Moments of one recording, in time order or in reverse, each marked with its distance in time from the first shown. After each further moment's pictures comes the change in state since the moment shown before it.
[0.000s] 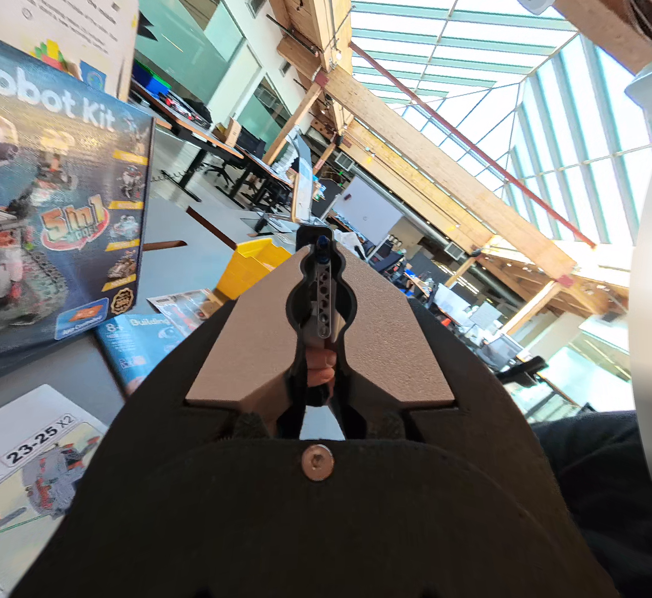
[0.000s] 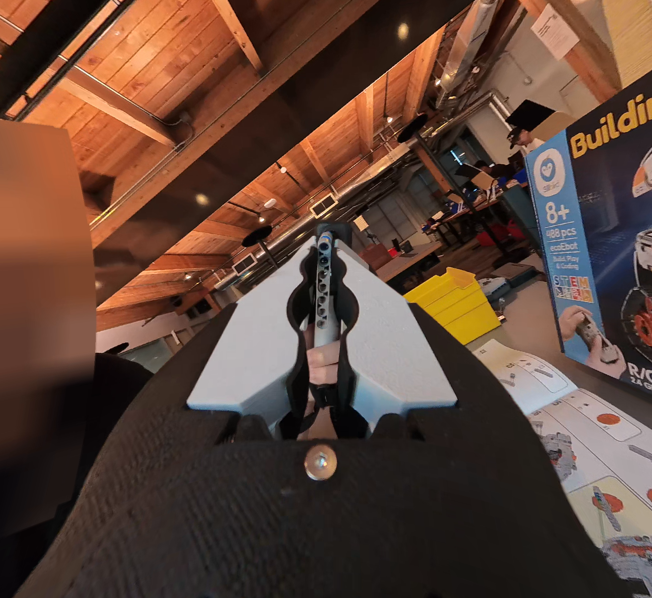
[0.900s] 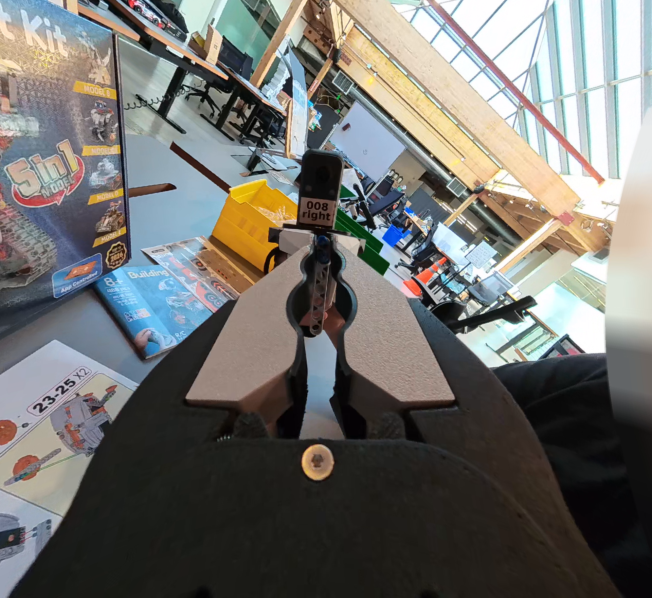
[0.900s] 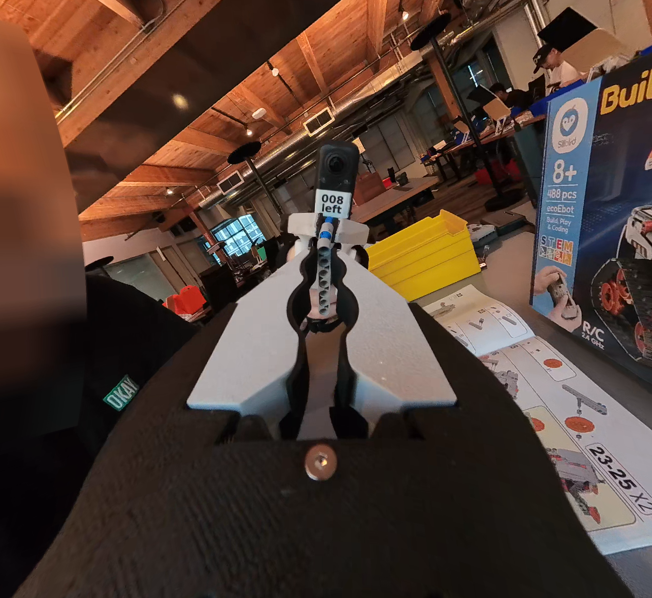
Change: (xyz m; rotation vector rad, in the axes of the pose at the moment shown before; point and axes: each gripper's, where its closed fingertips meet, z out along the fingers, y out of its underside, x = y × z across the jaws) left arm -0.001 0.024 -0.003 -0.223 0.016 -0.003; right arm 0.000 0.020 -0.014 -0.264 -0.001 -0.085
